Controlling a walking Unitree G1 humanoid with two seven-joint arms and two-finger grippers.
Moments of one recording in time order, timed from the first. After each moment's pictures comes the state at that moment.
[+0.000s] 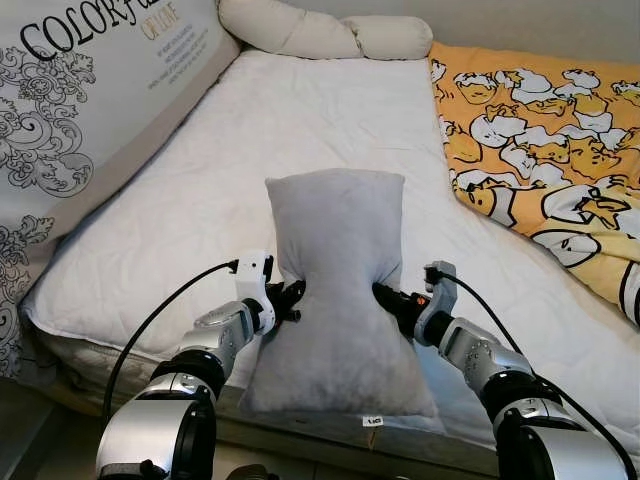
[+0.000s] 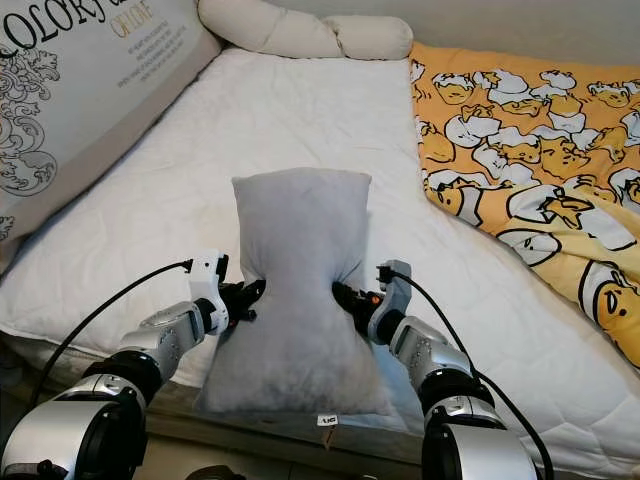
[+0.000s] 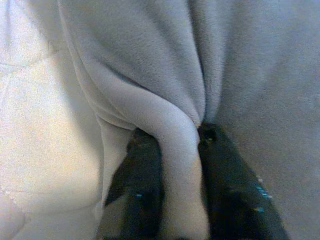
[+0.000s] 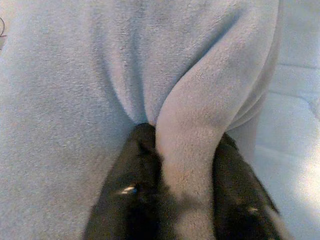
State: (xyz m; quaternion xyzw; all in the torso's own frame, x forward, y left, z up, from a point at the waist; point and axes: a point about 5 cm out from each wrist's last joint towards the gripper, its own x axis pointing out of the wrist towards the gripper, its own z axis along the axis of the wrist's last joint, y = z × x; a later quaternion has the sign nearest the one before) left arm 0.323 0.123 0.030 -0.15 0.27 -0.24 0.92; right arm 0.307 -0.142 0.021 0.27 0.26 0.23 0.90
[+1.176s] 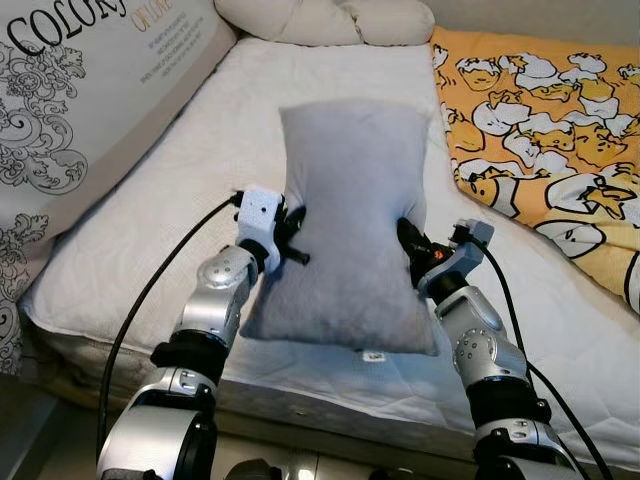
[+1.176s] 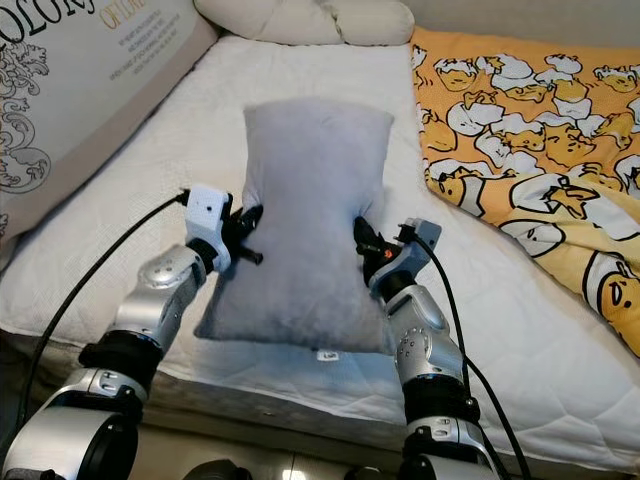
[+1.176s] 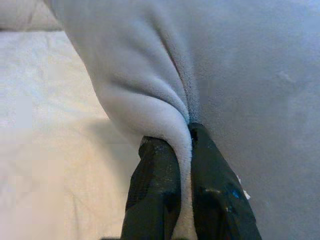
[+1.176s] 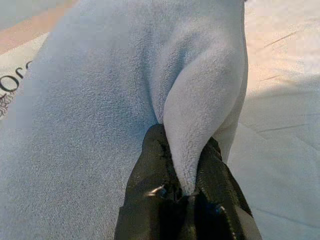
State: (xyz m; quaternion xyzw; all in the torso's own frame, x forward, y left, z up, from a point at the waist) left arm 0.357 0.119 0.119 0.03 0.04 -0.23 0.97; right arm 0.327 -0.140 0.089 0.28 0.04 0.16 0.95
